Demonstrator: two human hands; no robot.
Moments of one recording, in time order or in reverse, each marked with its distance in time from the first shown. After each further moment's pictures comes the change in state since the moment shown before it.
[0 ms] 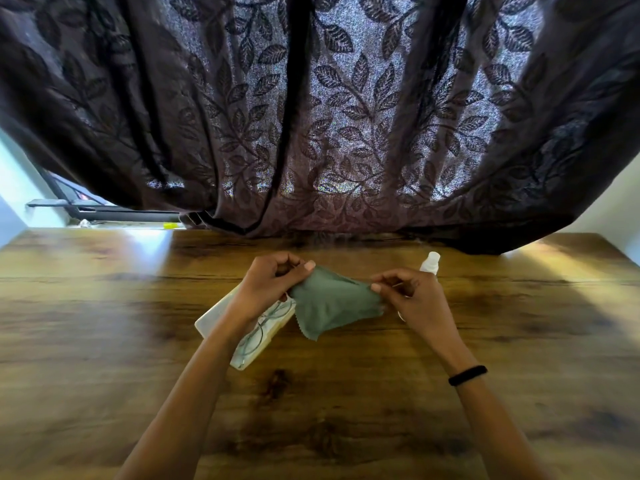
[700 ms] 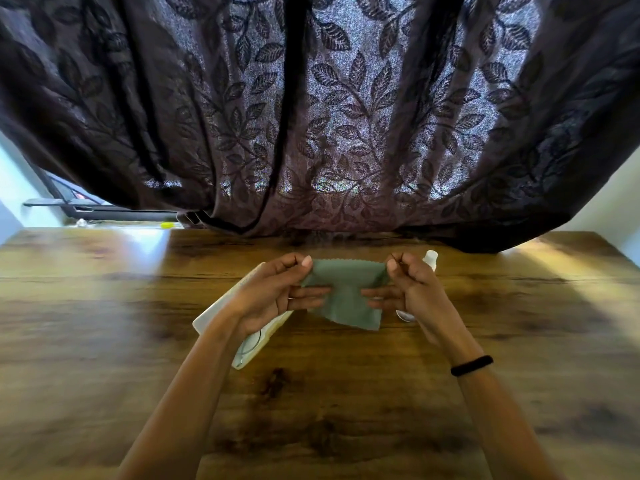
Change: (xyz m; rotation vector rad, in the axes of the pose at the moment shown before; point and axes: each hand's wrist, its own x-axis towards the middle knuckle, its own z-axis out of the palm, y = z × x) left_hand -0.001 -0.003 0.002 -0.668 -0.324 -0.223; right_hand 0.005 -0.010 -0.002 0.434 -0.083 0.260
